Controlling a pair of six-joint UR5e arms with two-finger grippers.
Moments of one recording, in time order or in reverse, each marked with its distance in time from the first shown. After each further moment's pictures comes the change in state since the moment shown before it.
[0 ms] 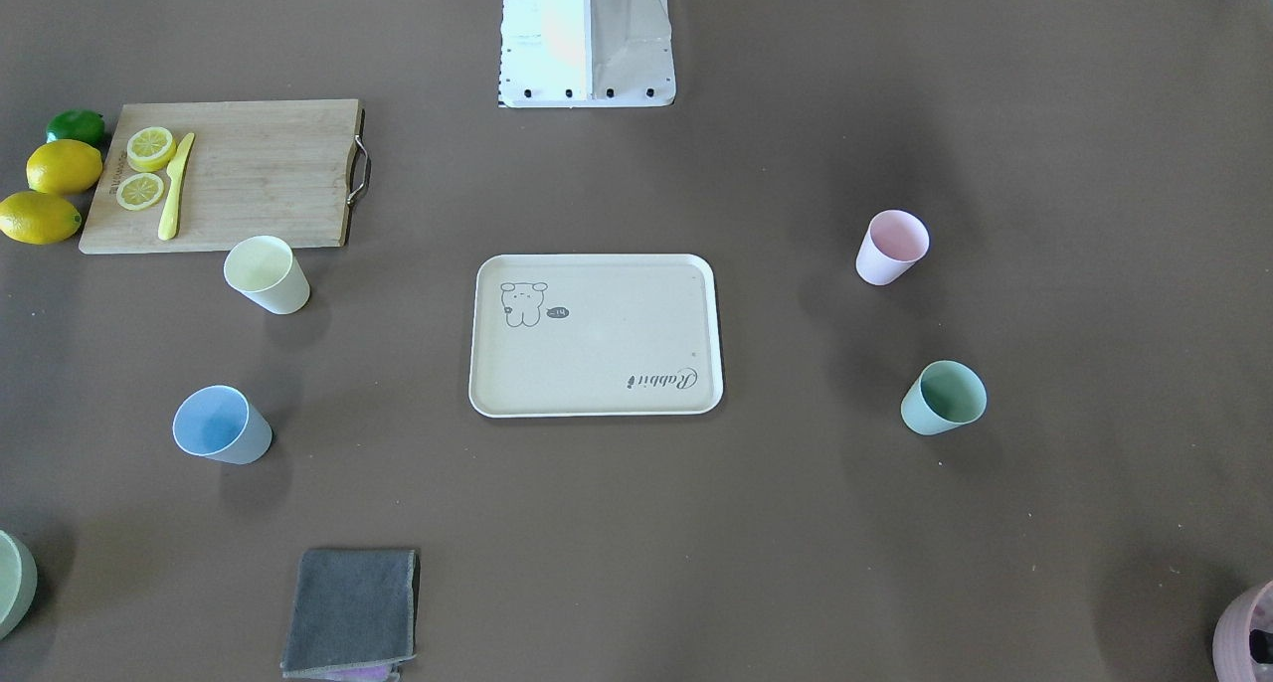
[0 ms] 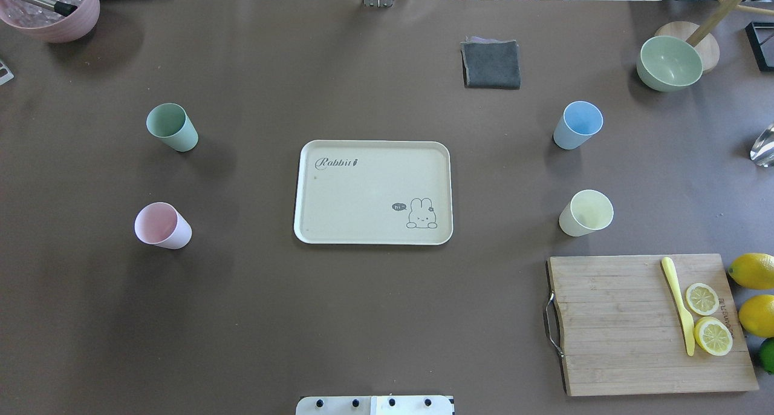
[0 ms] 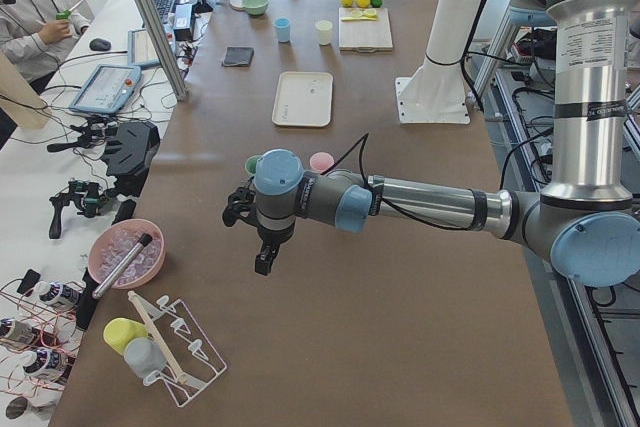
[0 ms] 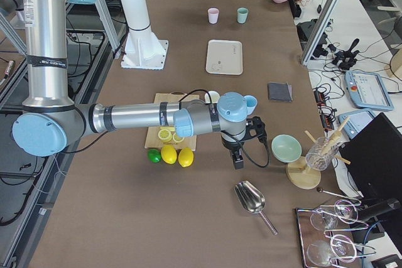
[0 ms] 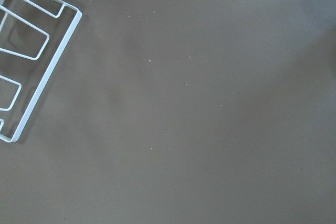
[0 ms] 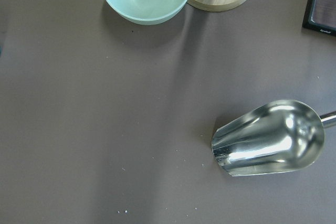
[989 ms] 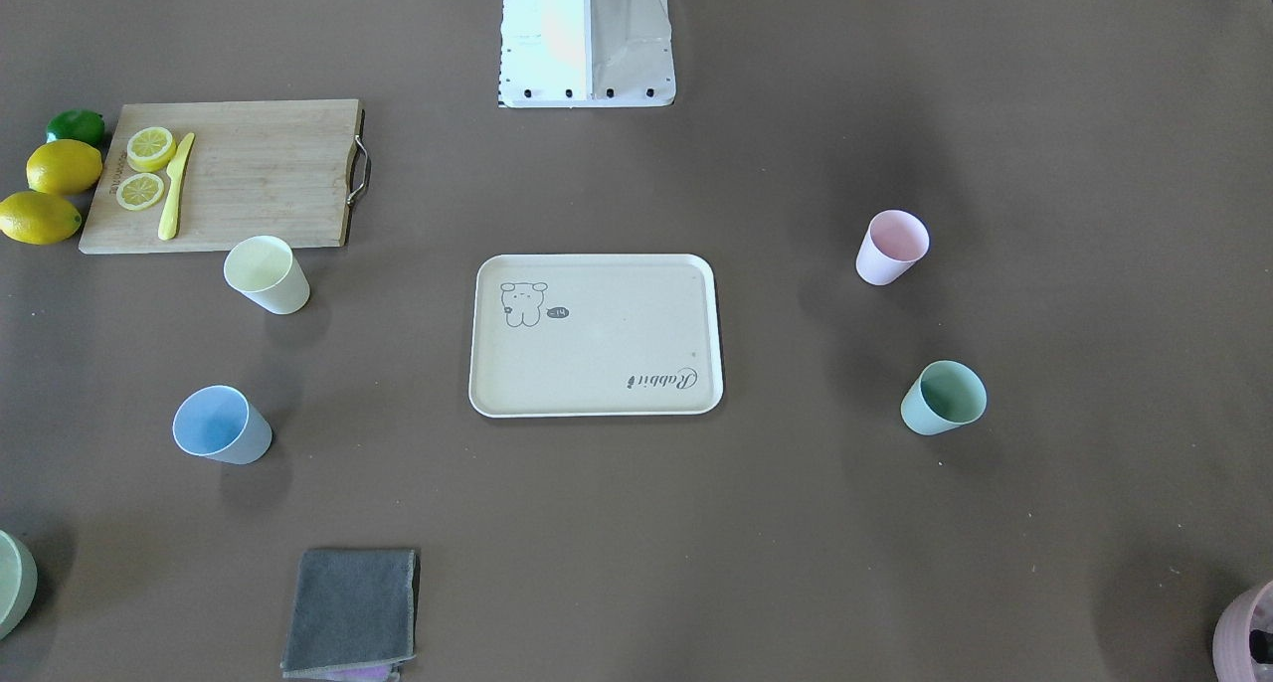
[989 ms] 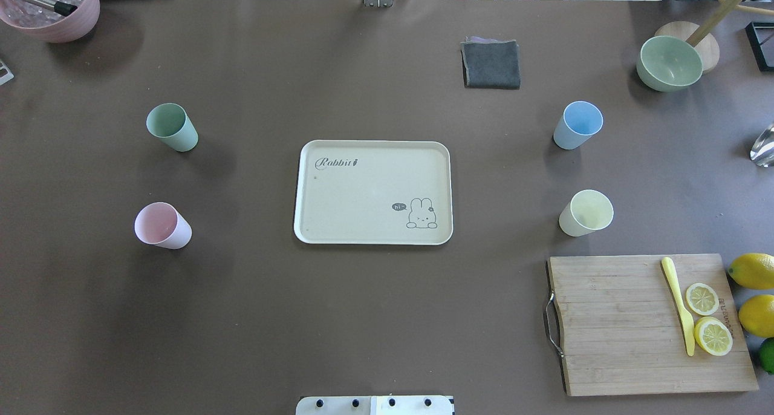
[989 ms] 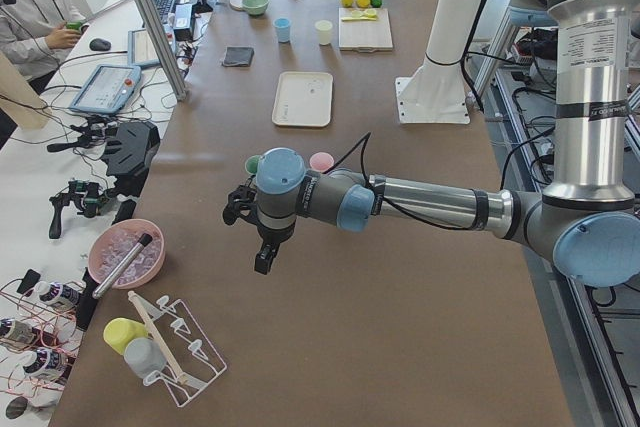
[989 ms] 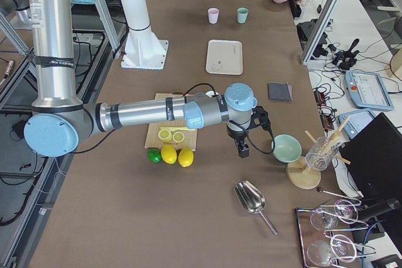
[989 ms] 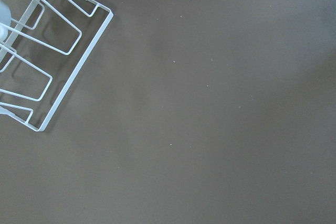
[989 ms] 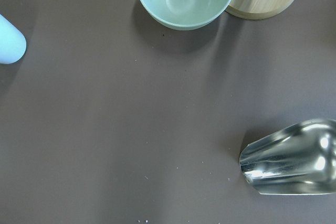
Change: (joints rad) left arm -0.001 0.002 -0.012 -0.007 -0.002 0.000; right arm -0.055 0.016 0.004 0.005 0.012 0.002
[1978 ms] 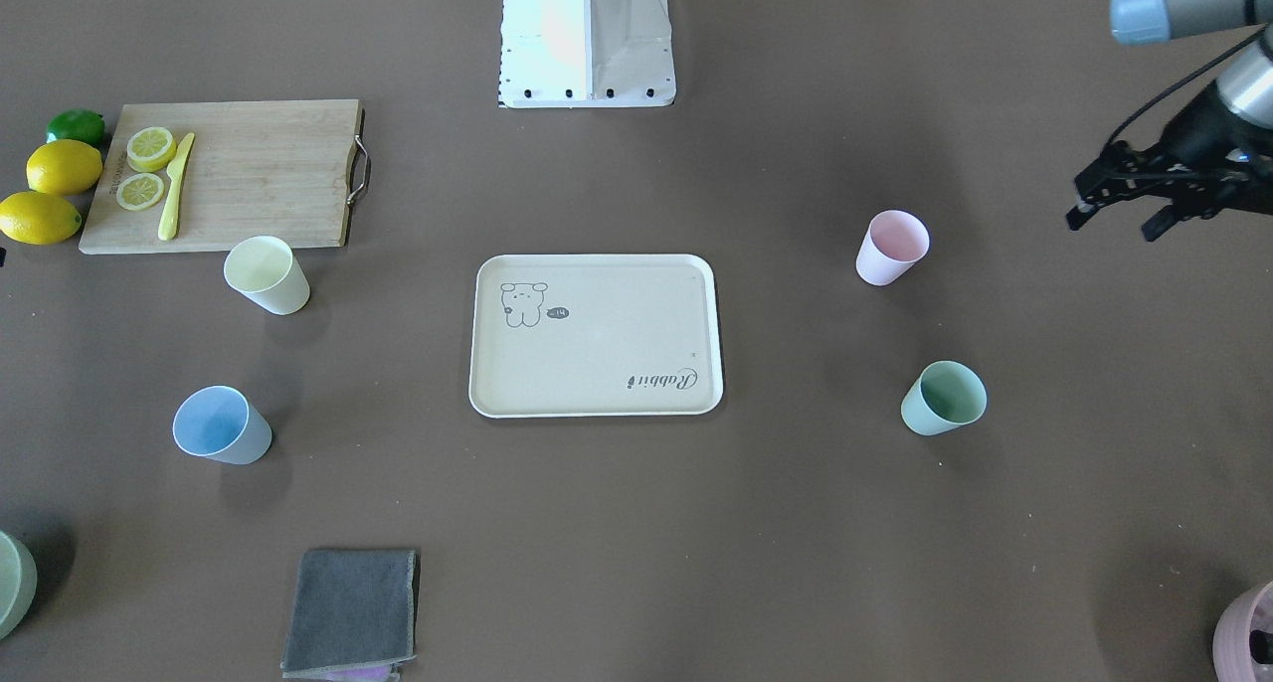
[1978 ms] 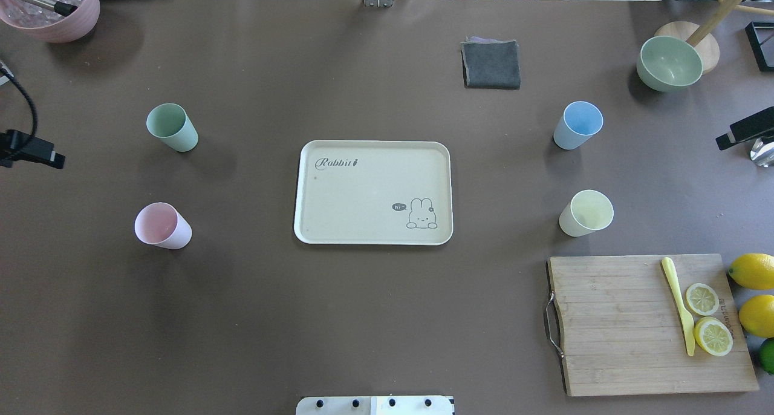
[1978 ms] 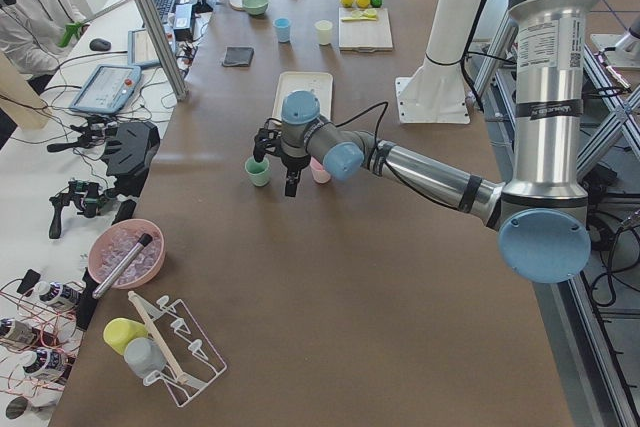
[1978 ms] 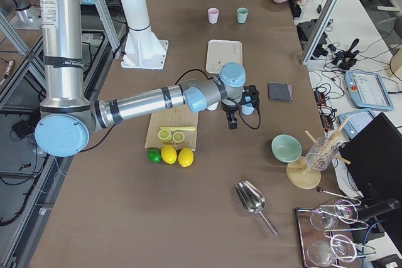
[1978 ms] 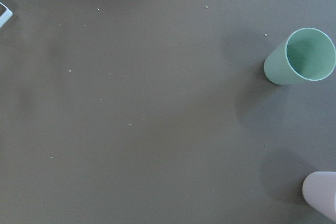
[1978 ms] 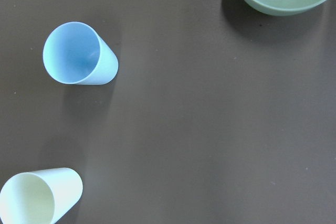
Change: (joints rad) left arm 0.470 -0.045 -0.194 -0.193 0.101 -0.858; right arm -0.210 -0.012 0.144 0.083 0.037 0.449
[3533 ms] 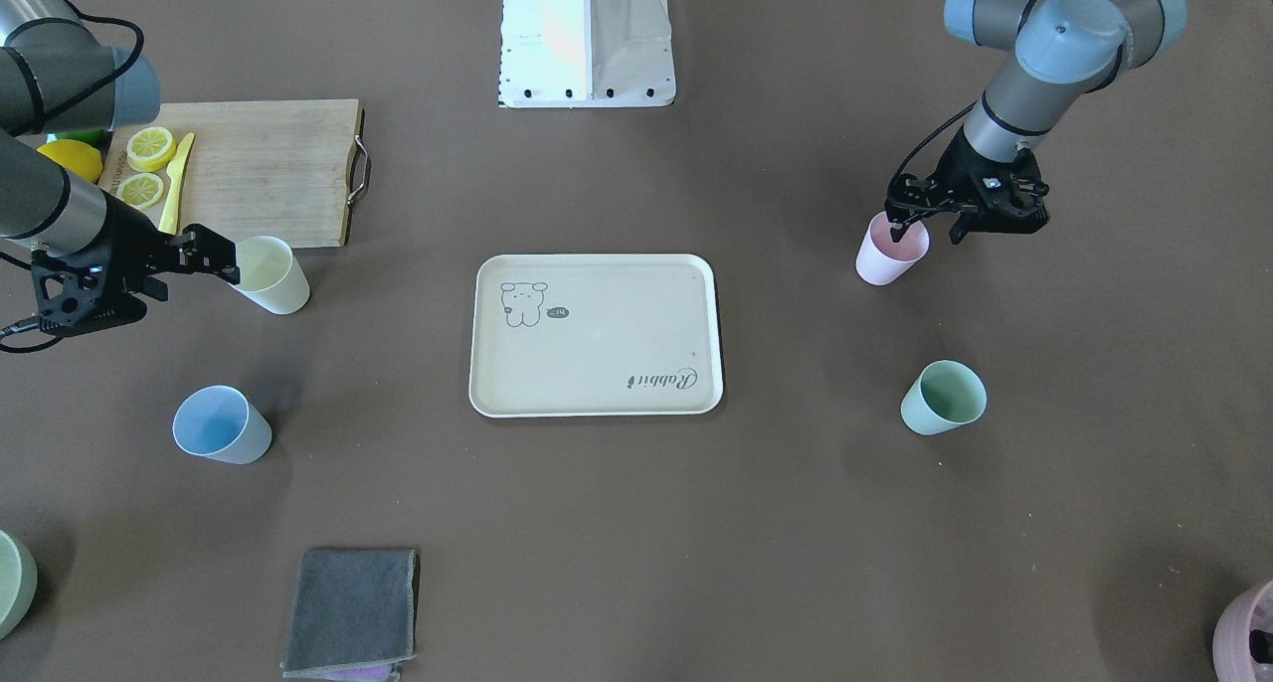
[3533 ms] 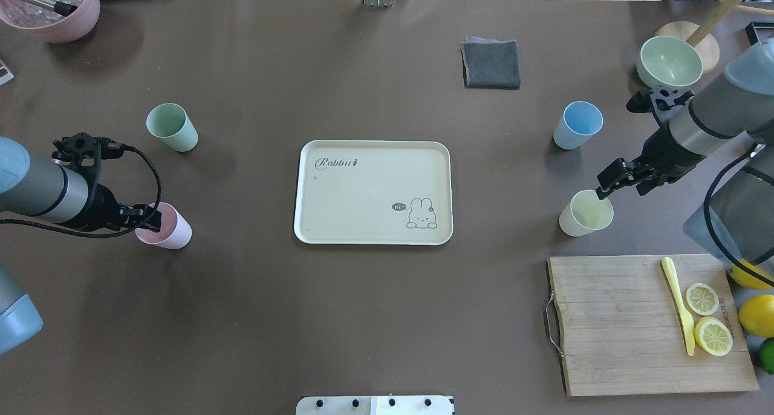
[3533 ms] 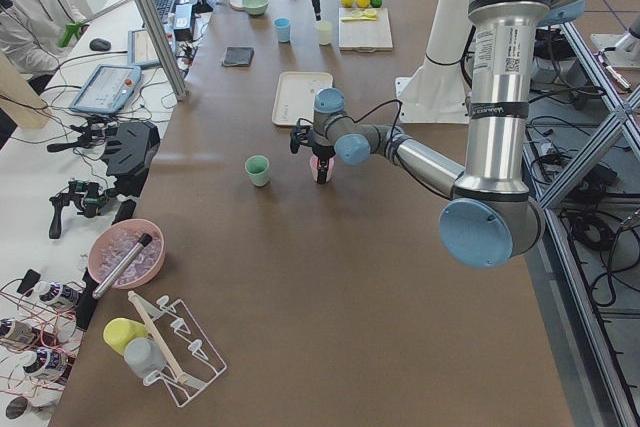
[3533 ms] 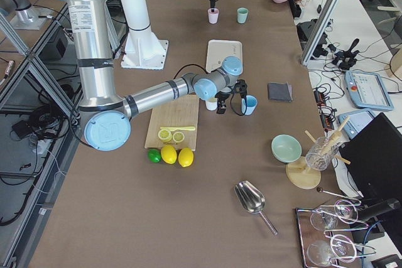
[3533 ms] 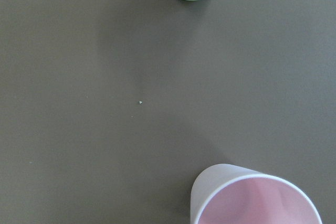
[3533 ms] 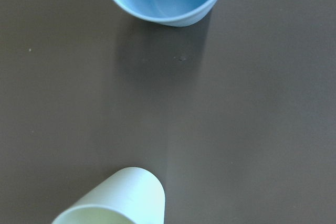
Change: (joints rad) left arm 0.322 -0.040 0.032 -0.014 0.222 -0.214; right arm -0.315 0.151 -0.129 0.003 -0.052 0.257
